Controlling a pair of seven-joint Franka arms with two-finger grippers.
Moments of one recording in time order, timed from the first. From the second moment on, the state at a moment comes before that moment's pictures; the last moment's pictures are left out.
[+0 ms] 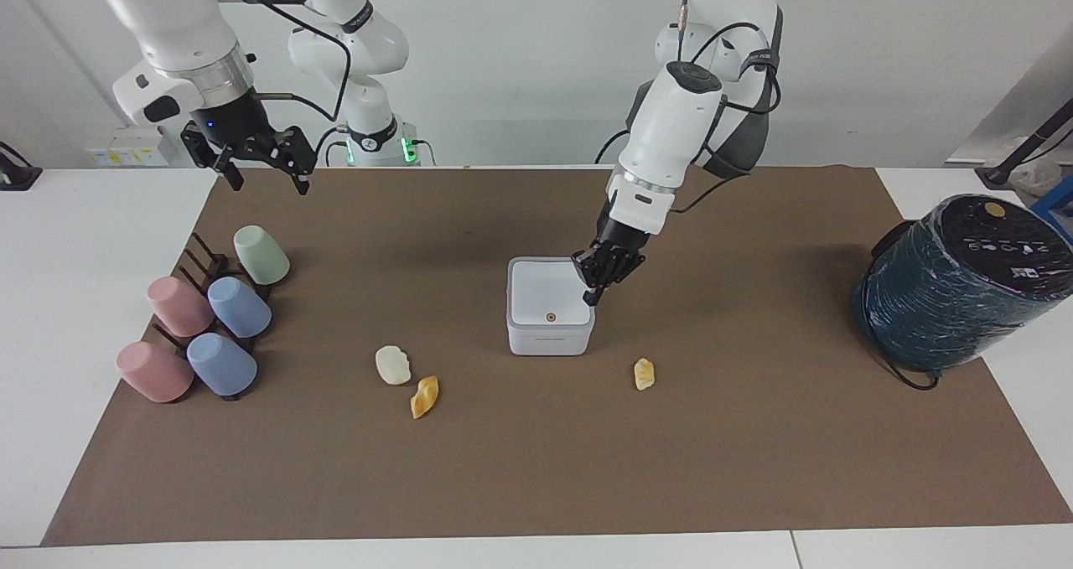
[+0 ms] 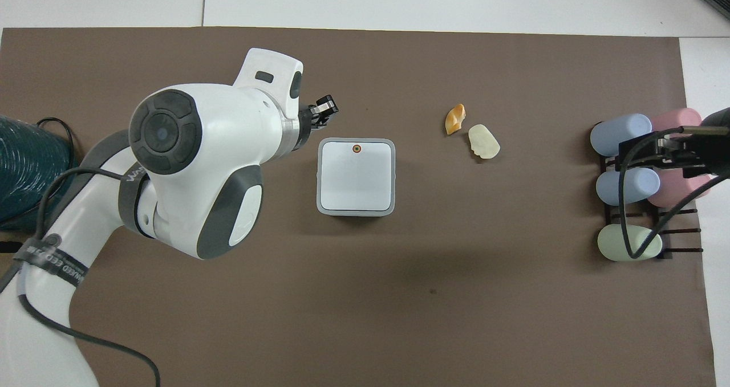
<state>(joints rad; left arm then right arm) -0.36 0.21 -0.19 -1.79 -0.12 2.43 -0.86 0.05 -0.02 -0.01 -1.57 -0.01 1.55 0.15</state>
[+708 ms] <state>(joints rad) -0.43 0.29 -0.19 -1.88 -0.12 2.59 -0.86 0.05 -0.02 0.00 -1.59 -0.01 1.56 0.19</state>
